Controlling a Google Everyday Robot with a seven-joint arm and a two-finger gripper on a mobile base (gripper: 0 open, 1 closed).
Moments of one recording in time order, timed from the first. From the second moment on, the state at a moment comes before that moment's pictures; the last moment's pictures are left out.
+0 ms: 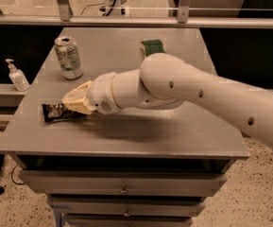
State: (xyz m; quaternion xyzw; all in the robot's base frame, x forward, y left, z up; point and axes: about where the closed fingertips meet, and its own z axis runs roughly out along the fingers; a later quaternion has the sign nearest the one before) arm 0.515 0.166 0.855 -0.54 0.62 0.34 0.45
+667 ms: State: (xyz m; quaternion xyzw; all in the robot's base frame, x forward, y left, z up) arm 0.524 0.164 0.903 -0.56 0.61 0.33 0.46
